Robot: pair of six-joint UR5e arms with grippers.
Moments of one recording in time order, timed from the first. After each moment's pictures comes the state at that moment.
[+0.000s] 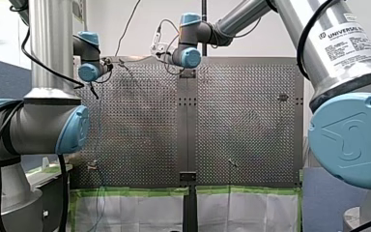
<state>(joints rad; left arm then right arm) 0.18 -1.53 -1.89 -2.47 -1.42 -2.14 2.43 -1.14 1.24 -0.39 1.51 1.78</state>
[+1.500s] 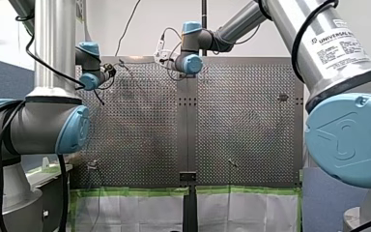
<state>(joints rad) 0.19 -1.63 -1.89 -2.34 -1.35 -2.25 2.39 -1.09 1.20 -0.39 1.52 1.80</state>
